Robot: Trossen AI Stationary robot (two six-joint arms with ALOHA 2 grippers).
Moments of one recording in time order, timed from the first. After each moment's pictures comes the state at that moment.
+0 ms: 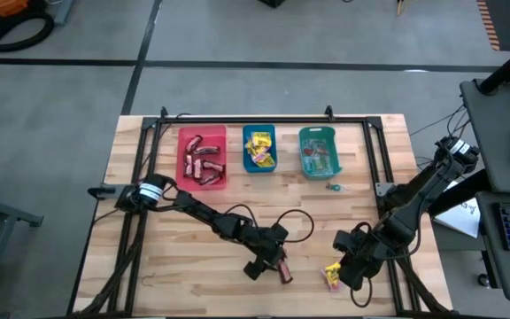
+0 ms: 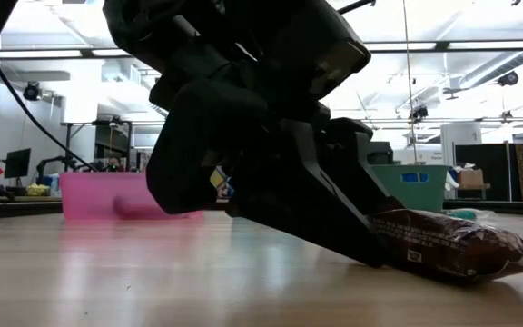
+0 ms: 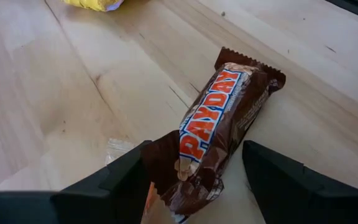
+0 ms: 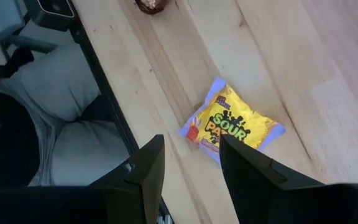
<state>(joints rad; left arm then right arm) -0.30 2.19 1.30 0.20 0.19 0.31 0.80 1.31 0.93 -0.65 0.03 1.34</state>
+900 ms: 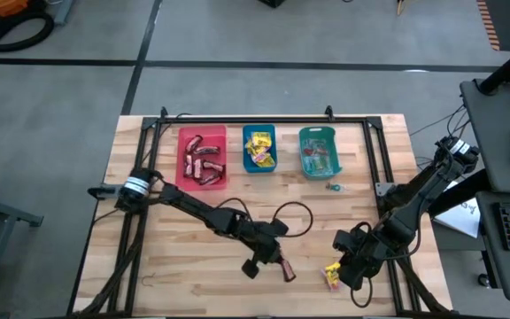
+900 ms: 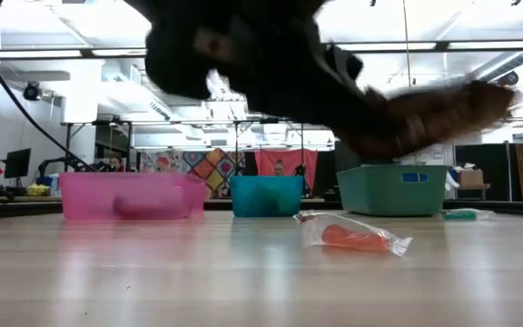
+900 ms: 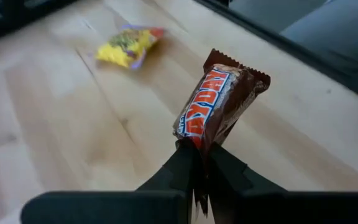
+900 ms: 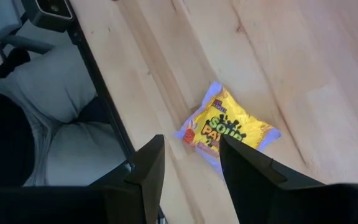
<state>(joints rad) -0.30 2.06 1.30 0.14 0.20 0.32 0.80 1.31 0.93 -0.65 0.04 1.32</state>
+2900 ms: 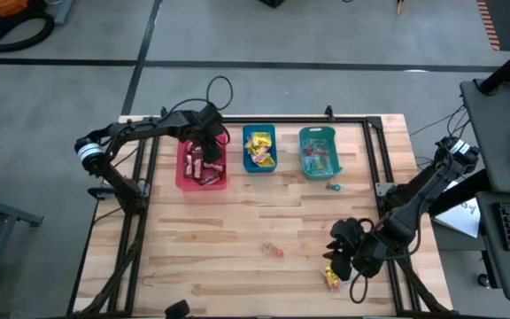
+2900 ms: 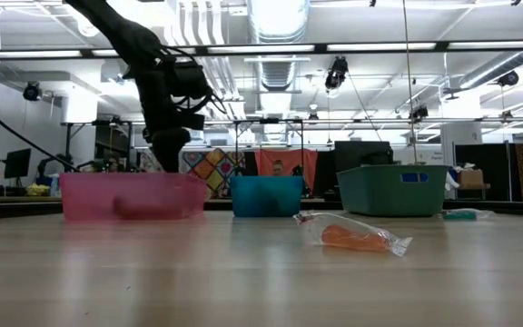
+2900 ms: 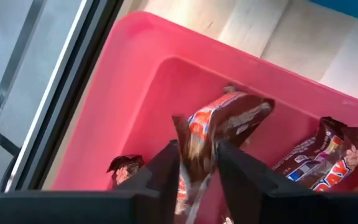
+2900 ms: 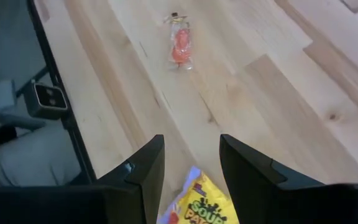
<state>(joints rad) 0.64 1.60 1.07 -0.65 -0.17 0.21 0.80 1.31 0.93 -0.64 0.38 1.32</state>
